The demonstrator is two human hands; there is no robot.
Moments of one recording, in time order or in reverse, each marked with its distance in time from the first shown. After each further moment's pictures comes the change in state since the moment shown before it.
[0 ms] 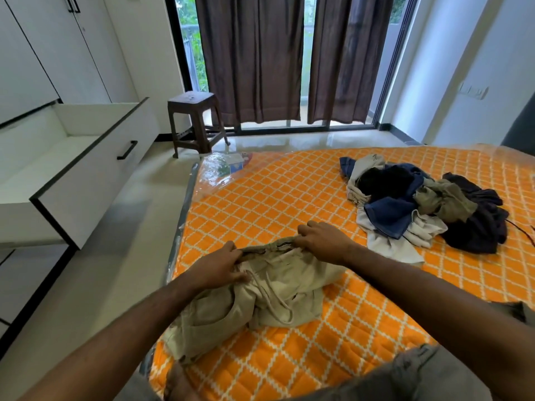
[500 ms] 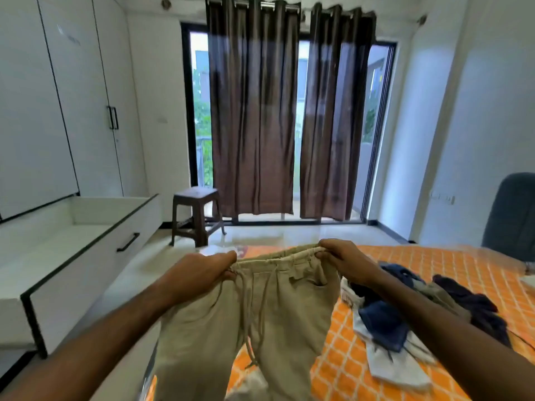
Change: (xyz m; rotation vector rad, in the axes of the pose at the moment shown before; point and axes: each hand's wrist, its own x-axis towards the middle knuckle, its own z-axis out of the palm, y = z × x) left_hand -0.011 0.020 -0.218 0.392 0.713 0.258; right_hand 0.015 0.115 -0.164 0.600 0.417 0.353
